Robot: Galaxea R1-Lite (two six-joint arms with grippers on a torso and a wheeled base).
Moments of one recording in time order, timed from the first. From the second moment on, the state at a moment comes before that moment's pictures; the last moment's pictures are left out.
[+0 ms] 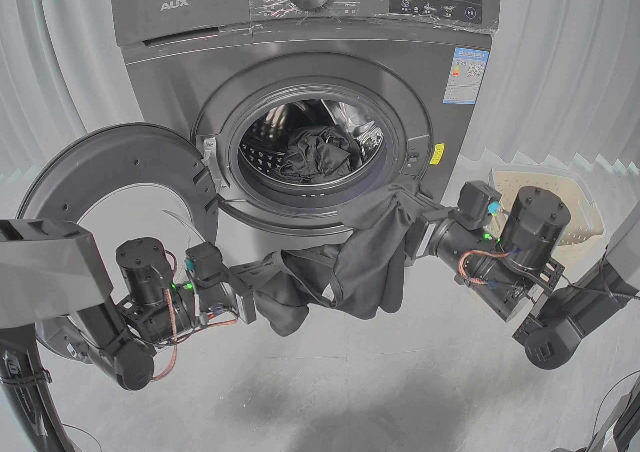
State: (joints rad) left arm -0.39 2.10 -0.49 -1.55 -0.43 0.00; right arm 0.64 1.91 -0.68 -1.35 -0.15 0.16
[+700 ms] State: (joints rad) left arm -0.33 1.97 -0.55 -1.55 -0.44 -0.02; right arm 0.63 2.02 -0.52 -1.37 -0.14 0.15
